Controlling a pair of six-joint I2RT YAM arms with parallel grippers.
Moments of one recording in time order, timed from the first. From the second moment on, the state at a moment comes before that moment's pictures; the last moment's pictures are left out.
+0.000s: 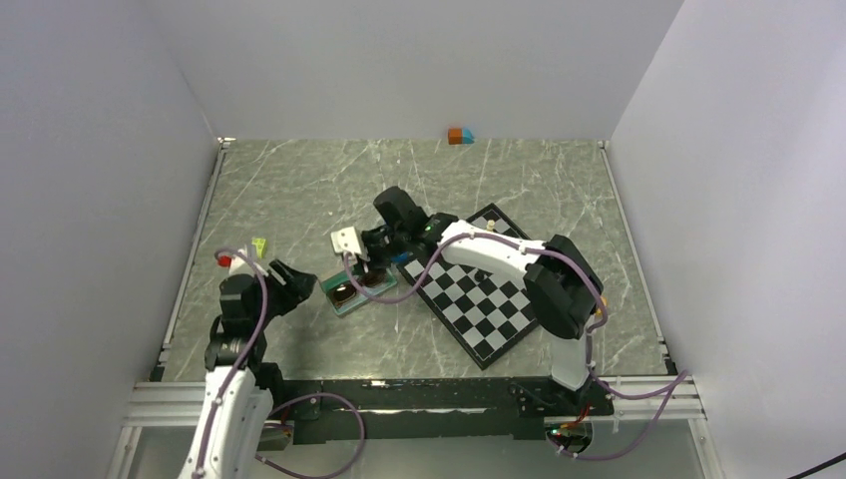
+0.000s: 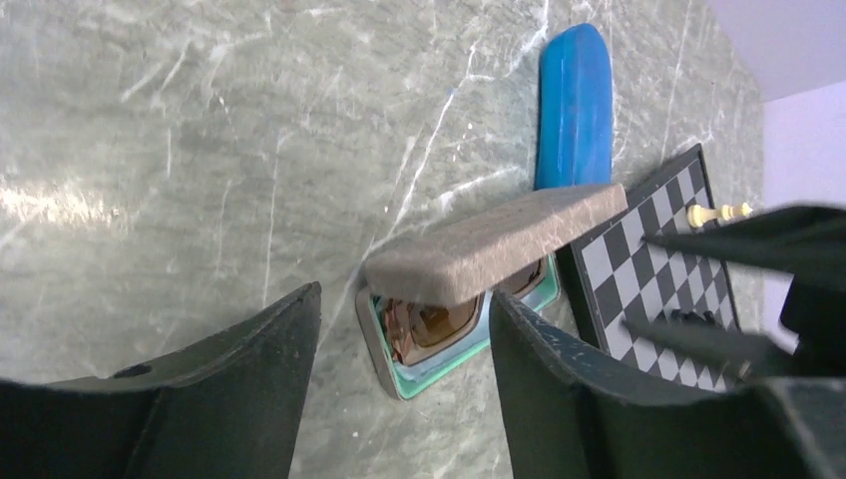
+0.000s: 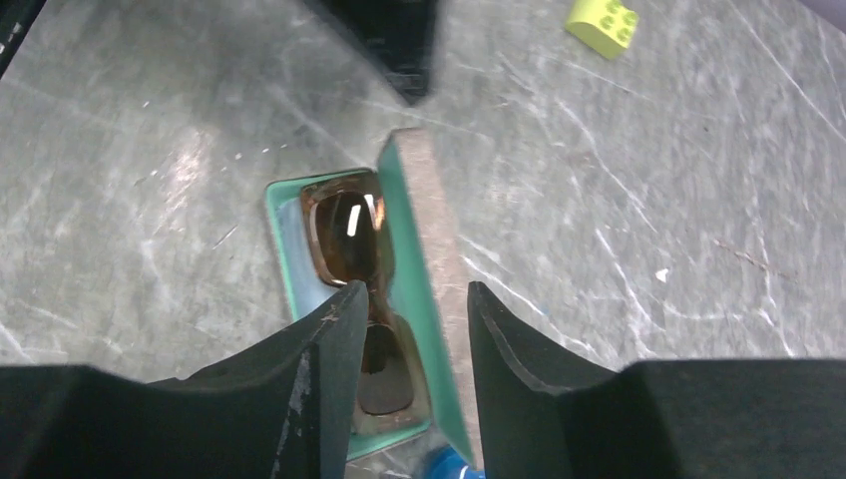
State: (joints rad) left arm 0.06 0.51 0.27 -0.24 0.23 -0.64; right arm 0.90 1.90 1.42 -0.20 -0.66 -0.87
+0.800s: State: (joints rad) left arm -0.17 0.58 0.05 -0.13 0.36 -0.82; right arm 0.85 2.14 1.66 -0.24 -0.79 -0.59
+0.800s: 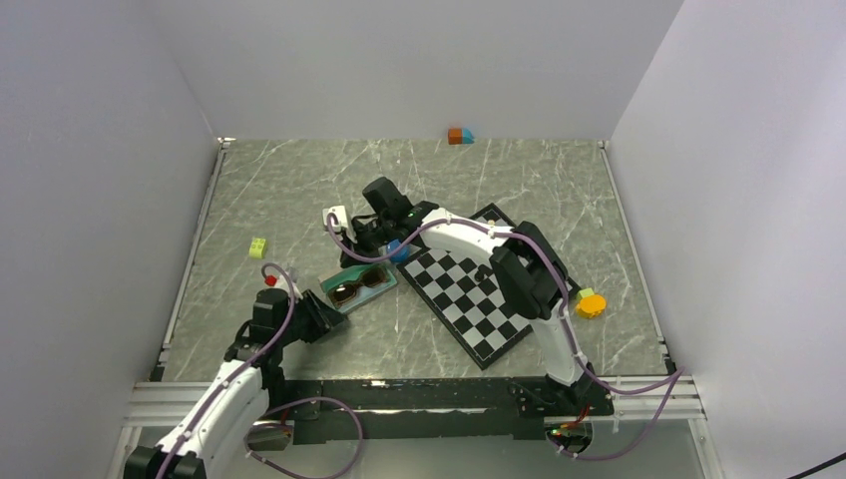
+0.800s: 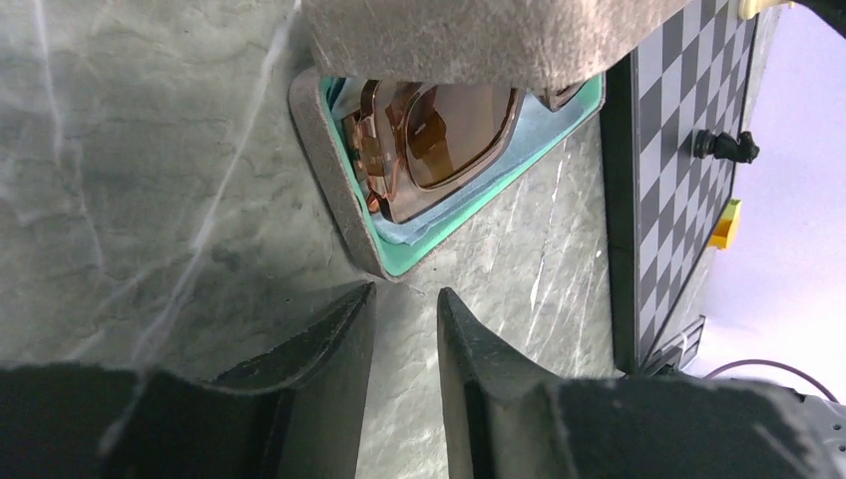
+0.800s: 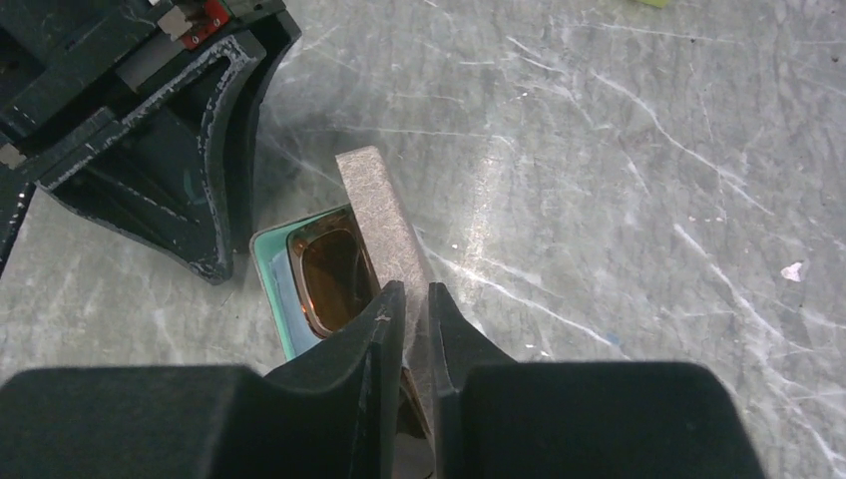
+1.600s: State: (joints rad) left arm -0.22 0.68 0.05 -0.04 0.29 -0.89; right arm 0.85 2.16 1.61 -0.41 -0.86 -0.66
